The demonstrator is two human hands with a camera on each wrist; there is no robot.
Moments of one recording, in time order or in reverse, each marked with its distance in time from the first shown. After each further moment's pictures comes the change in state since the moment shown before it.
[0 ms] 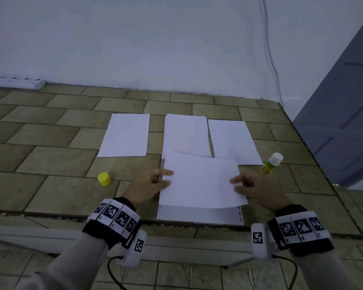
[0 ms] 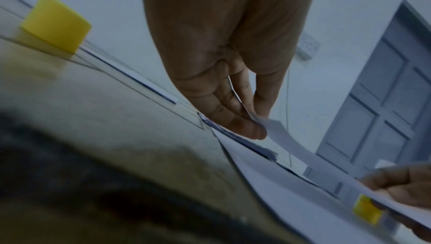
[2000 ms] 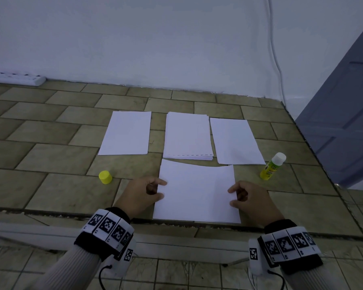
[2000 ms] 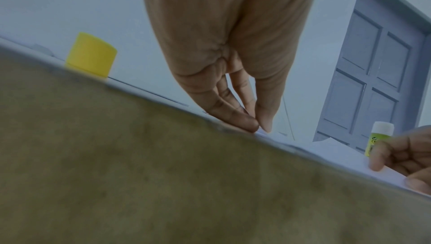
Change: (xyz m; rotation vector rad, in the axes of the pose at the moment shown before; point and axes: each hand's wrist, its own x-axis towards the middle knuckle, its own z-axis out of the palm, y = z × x) left_hand -0.014 -0.026 -0.008 0.321 0.099 0.093; right_hand -0.011 0.014 0.031 -0.207 0.054 -0.033
